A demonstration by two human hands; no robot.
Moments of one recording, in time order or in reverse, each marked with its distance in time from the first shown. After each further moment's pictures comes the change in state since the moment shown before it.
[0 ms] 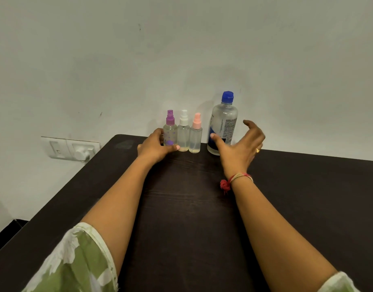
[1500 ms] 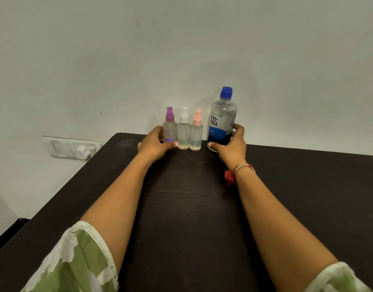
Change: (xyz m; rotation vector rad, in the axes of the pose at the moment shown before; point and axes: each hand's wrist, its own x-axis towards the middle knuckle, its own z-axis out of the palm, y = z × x) left_hand 0.005 -0.007 0.002 -0.080 0.000 0.003; right_hand 0.014 0.010 0.006 0.117 -0.393 0.215
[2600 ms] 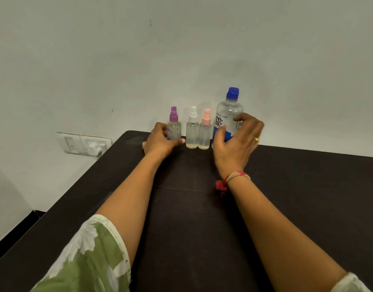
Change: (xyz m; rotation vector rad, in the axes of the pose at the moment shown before) left_hand -0.005 0.003 -0.003 0.045 0.157 -0.076; right_hand -0.040 -0.031 0.026 -0.121 0.508 -0.486
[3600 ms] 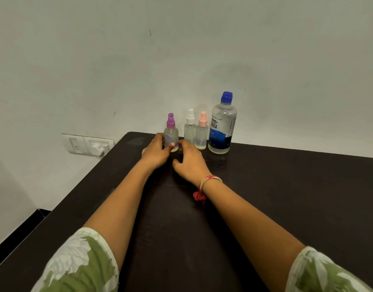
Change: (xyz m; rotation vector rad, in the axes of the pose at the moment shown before) left_hand -0.027 -0.010 -0.017 0.020 -0.184 0.070; right_hand -0.038 -0.014 0.030 -0.018 -0.960 0.014
